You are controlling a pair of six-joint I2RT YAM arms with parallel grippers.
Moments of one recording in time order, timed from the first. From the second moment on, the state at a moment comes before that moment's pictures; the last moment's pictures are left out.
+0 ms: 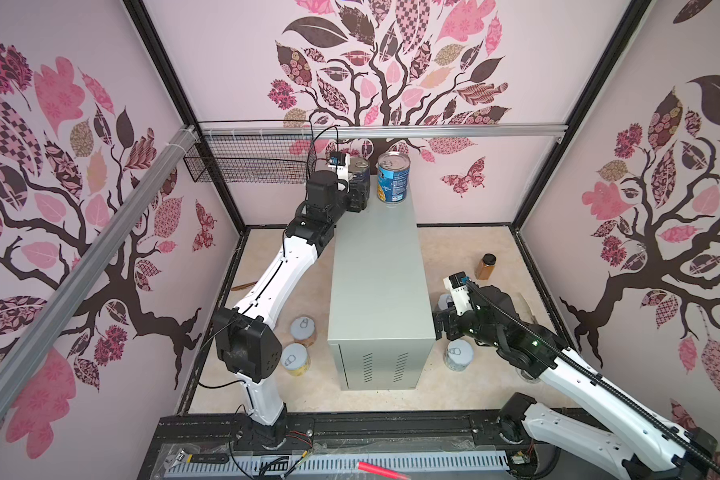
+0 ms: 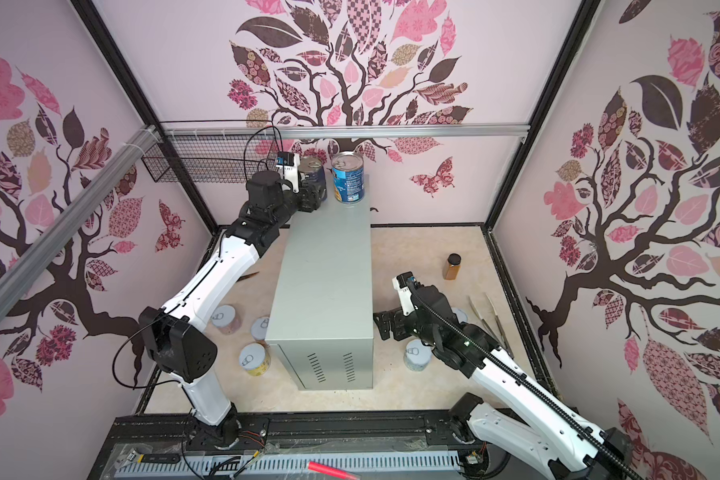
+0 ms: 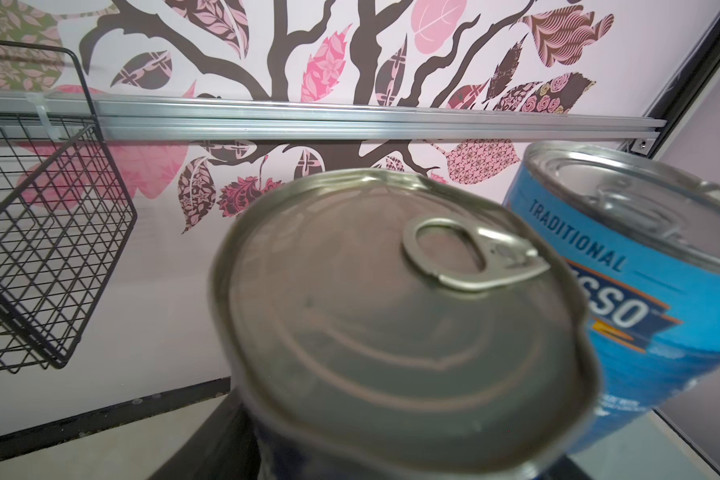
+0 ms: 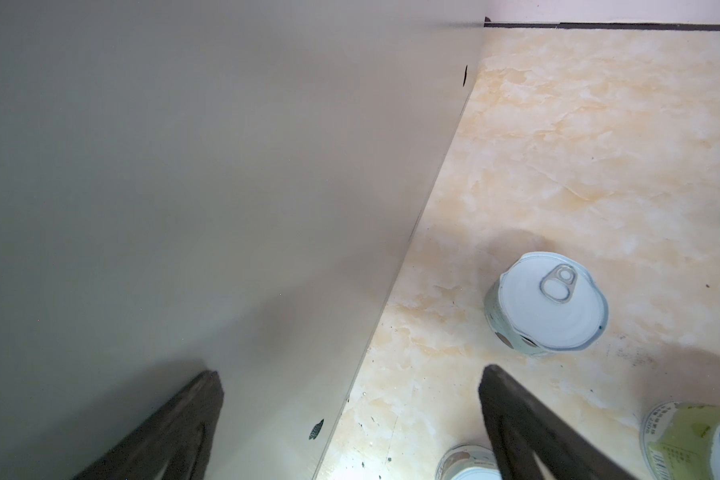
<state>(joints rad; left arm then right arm) -0.39 1.80 1.86 -0.19 0.00 -0.13 0.67 0.87 0.81 -0.53 -0.01 0.32</state>
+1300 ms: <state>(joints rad) -0.39 1.73 1.88 -0.40 0.03 -0.18 0.67 0.88 0.81 -0.53 0.16 0.42</state>
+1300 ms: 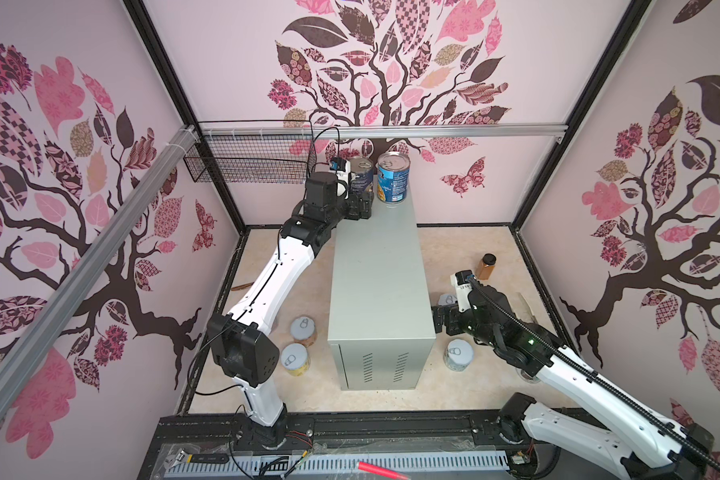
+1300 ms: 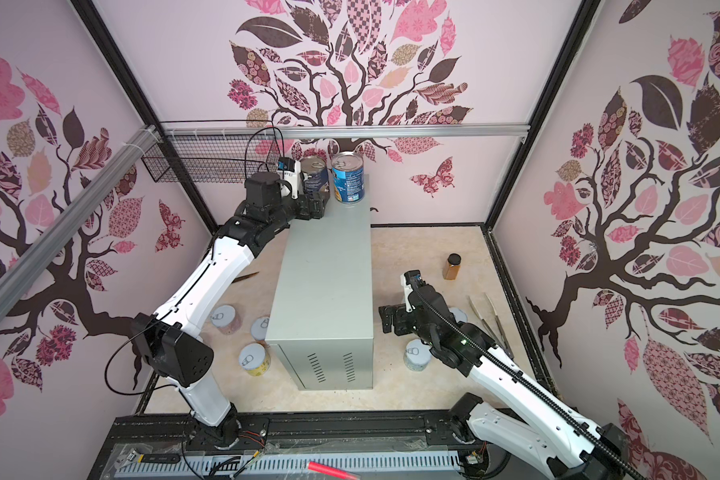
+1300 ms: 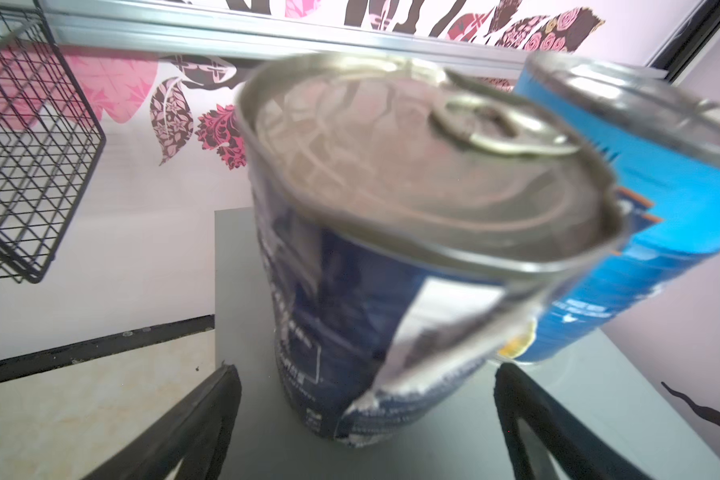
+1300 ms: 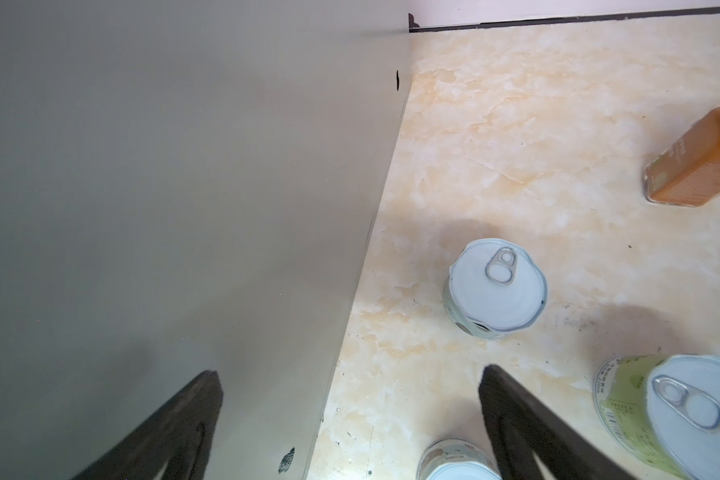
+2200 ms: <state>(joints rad) -0.39 1.07 1.36 -0.79 -0.03 -0.37 0.67 0.89 0.74 -0.65 0.36 0.59</state>
